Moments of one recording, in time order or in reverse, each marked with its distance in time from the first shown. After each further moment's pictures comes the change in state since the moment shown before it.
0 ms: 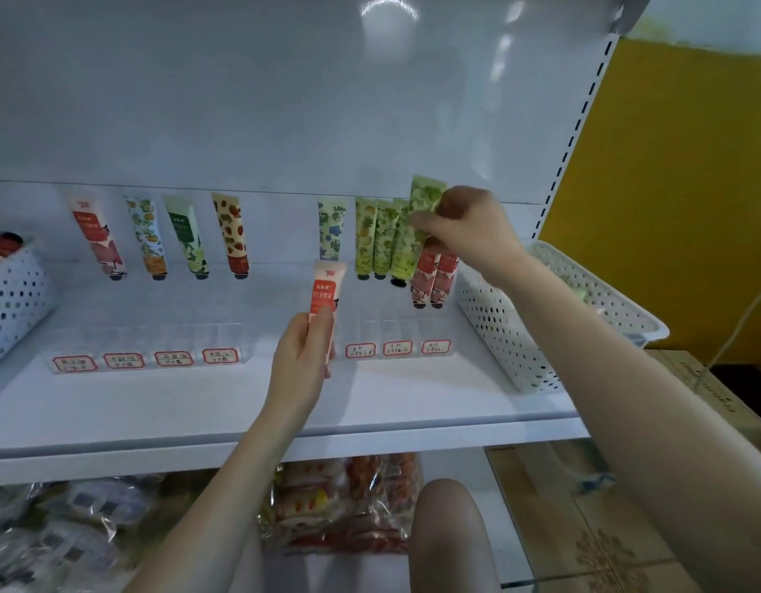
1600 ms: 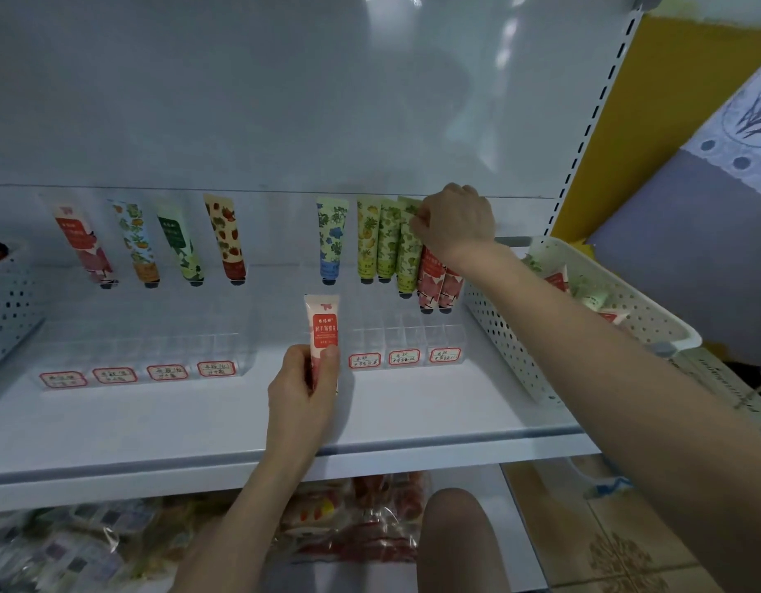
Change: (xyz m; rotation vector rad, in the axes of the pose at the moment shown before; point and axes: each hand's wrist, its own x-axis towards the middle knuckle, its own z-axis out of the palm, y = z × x) left_hand -0.004 -0.034 0.001 0.206 0.084 0.045; right_hand 0.049 0.017 0.028 -0.893 0.043 -0.143
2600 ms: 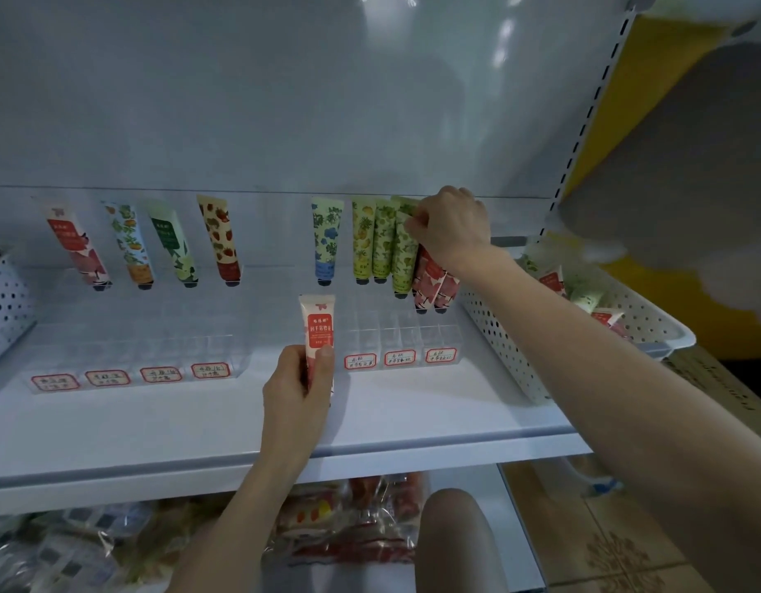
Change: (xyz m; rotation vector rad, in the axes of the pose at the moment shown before) left_hand 0.002 -0.001 0.001 -0.029 0.002 -0.011; right_hand 0.001 0.005 0.009 0.066 0.049 -0.003
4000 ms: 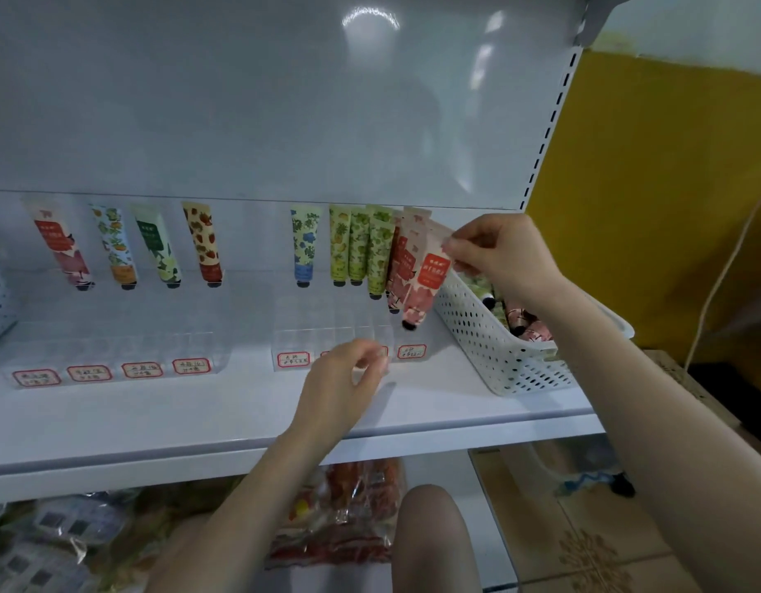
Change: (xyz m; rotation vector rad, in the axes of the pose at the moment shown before) left_hand -0.008 0.023 0.036 0.274 -0.293 0.326; right_hand -0.078 0.046 -0.067 0.705 -0.027 0.134
